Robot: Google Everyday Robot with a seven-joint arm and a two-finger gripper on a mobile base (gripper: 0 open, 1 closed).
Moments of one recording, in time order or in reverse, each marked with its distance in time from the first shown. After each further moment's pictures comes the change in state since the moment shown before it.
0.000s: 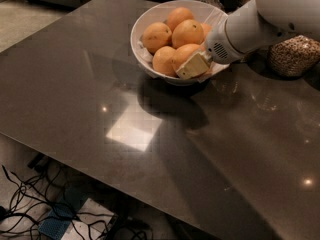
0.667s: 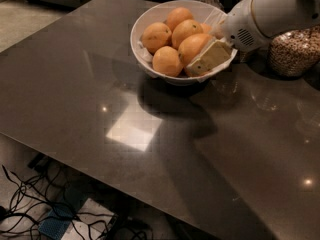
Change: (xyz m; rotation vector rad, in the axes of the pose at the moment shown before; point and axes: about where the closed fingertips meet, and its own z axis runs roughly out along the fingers) arm -0.015 -0.002 -0.050 -0.019 -0.069 -0.159
